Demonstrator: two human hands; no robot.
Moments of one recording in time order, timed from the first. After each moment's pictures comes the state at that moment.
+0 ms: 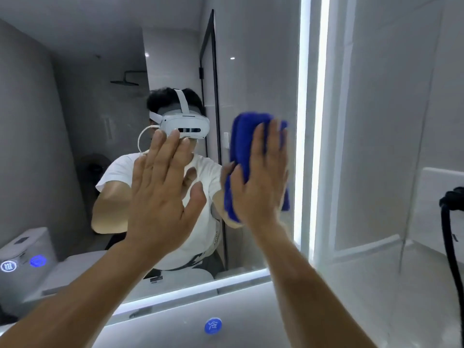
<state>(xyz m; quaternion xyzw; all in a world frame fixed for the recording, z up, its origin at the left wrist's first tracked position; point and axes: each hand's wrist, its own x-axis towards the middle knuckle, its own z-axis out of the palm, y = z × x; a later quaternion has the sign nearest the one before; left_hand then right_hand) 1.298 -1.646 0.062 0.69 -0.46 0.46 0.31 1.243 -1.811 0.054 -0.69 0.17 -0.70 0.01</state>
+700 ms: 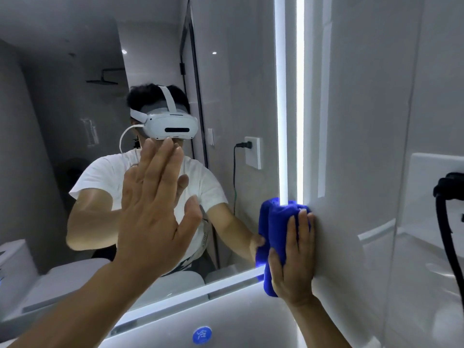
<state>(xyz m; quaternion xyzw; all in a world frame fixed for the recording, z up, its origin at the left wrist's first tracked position) 1.285 -1.667 0.045 0.66 -0.50 0.46 0.33 1.192 -1.883 -0.112 -0.71 0.16 -0.69 0.00</state>
